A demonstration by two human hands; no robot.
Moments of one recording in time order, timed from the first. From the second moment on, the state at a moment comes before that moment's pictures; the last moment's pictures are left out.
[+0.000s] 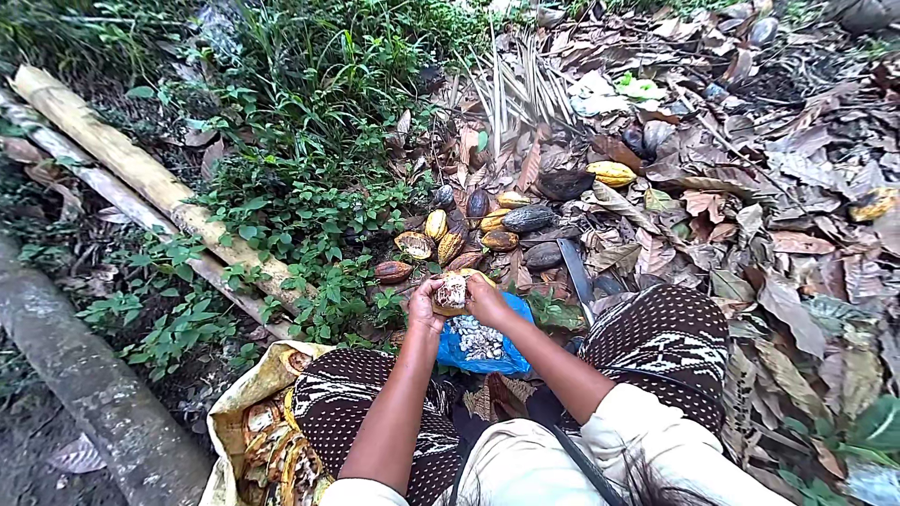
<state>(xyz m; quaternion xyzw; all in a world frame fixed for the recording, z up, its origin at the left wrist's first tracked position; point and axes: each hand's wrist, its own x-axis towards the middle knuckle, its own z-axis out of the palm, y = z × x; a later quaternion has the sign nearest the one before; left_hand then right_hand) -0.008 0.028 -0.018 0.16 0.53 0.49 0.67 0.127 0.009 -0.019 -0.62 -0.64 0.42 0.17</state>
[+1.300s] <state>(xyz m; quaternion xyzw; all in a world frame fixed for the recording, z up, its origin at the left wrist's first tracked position) -0.009 0.028 -0.013 0.14 0.46 0.53 0.70 0.110 -0.012 -0.011 -0.55 -0.59 0.41 0.42</state>
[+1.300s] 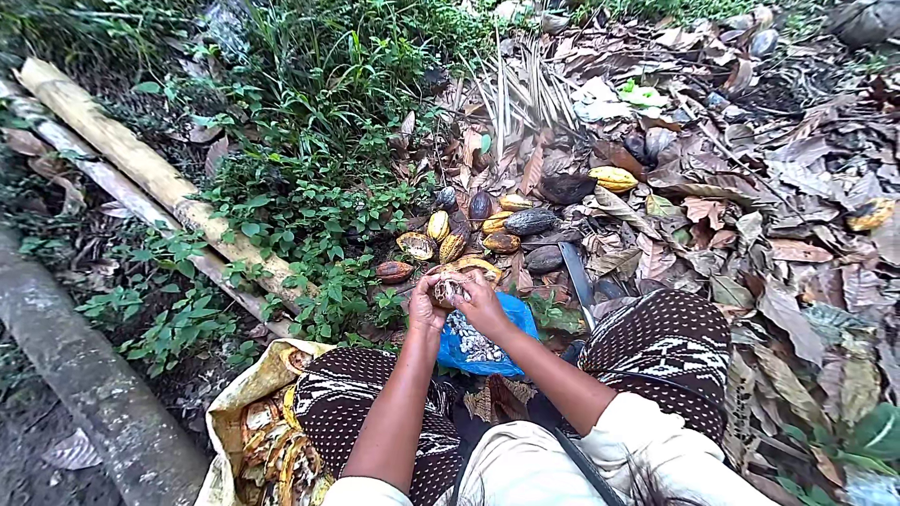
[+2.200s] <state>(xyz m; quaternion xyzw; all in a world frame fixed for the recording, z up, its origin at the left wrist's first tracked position) -0.017 0.037 -0.003 0.14 0.46 0.59 0.65 0.145 0.010 -0.023 -0.55 -0.70 0.34 0.29</state>
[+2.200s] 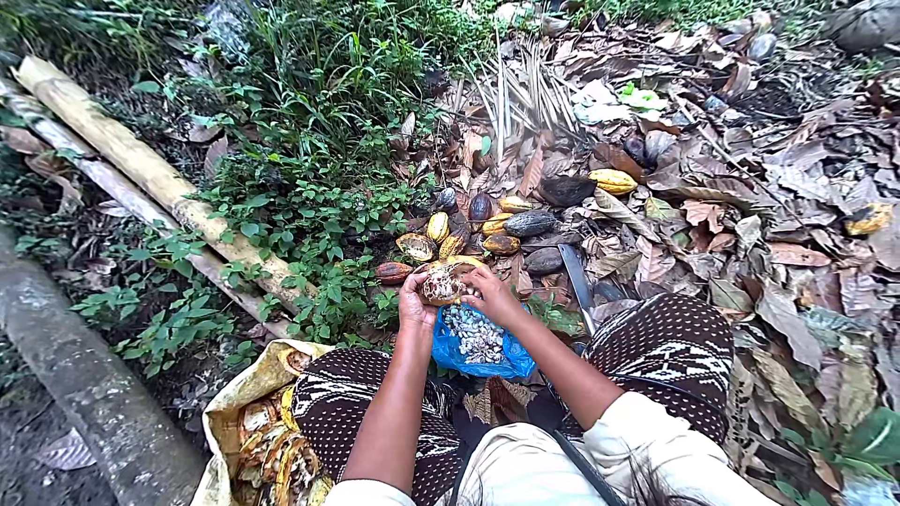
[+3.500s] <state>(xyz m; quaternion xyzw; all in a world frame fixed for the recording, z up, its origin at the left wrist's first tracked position) -0.005 0.031 -0.013 0.23 0.52 0.58 0.59 0.129 0.002 -0.018 -0.61 -0.71 0.34 0.12</state>
